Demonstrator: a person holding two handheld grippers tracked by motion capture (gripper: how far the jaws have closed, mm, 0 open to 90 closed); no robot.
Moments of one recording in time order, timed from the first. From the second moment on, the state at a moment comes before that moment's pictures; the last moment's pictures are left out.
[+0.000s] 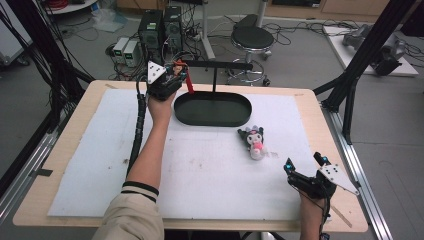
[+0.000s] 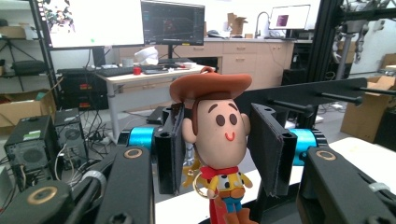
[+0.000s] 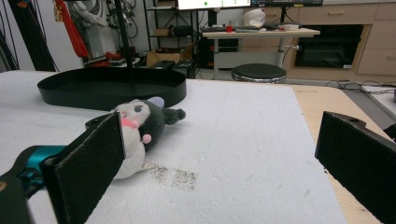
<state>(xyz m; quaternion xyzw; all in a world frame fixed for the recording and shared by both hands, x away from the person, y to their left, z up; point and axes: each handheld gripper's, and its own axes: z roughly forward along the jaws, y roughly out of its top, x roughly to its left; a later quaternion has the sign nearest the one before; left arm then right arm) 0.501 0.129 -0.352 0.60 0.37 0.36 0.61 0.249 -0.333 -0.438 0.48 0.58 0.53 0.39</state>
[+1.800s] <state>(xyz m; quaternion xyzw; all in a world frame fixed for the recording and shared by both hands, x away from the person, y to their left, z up) 0.429 0.184 -0.334 0.57 0.40 0.40 0.60 0.247 -0.323 -0.431 0.46 0.58 0.54 0.39</state>
